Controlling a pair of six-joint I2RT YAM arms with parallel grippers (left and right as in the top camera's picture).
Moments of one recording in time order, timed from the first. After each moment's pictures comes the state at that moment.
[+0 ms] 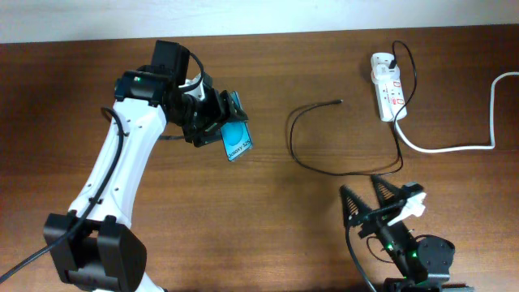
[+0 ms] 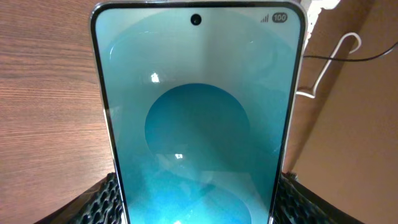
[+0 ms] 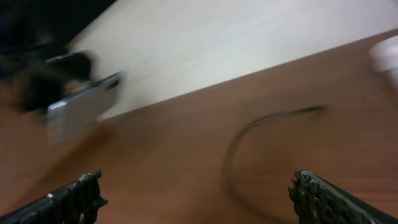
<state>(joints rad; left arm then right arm) -0.20 1.79 1.67 -1.14 0.61 -0.59 -0.09 0.01 0.01 -0.04 -0.55 0.49</state>
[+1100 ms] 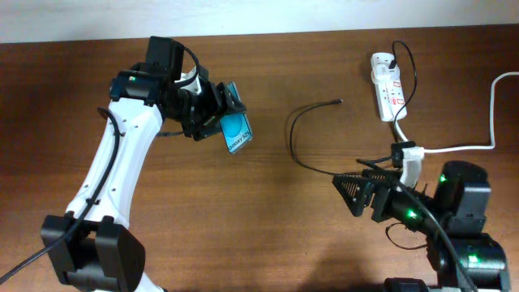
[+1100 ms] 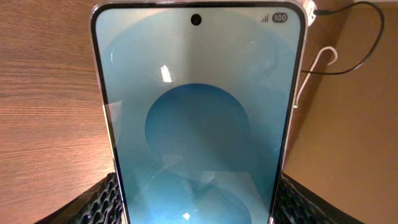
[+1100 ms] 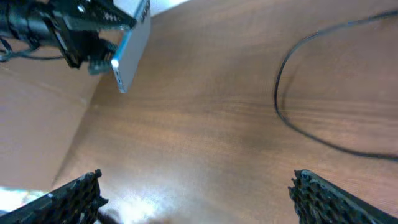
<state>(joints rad) -0.18 1.78 1.67 -1.07 0.63 -0.63 -0.08 0.72 0.79 -0.75 -0.76 0.25</state>
